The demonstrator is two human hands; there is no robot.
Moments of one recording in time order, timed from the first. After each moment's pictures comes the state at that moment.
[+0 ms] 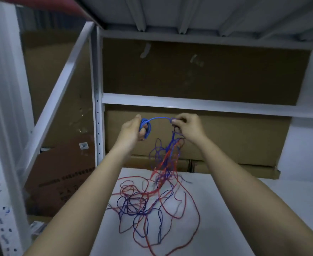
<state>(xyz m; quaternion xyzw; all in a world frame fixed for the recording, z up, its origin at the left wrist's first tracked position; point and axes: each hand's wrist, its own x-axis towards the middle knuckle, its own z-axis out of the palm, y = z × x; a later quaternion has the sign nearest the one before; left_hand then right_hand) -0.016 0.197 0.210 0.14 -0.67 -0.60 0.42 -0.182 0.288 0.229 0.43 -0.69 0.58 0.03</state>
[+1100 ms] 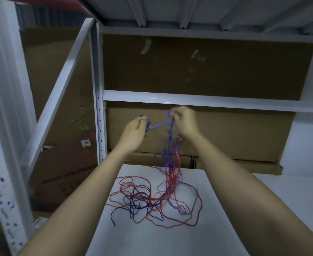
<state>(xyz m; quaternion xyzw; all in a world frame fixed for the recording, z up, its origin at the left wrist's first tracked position) -0.017 0.194 0.204 0.16 -0.77 -0.43 0.44 -0.182 0.268 0.226 0.45 -0.73 0.49 0.17</state>
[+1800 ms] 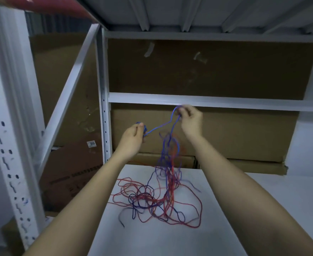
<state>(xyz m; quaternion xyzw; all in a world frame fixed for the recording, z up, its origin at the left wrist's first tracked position) 0.000 0.192 0.189 0.20 -0.79 -0.38 0.44 -0.164 0.272 0.221 0.38 -0.58 0.72 0.09</state>
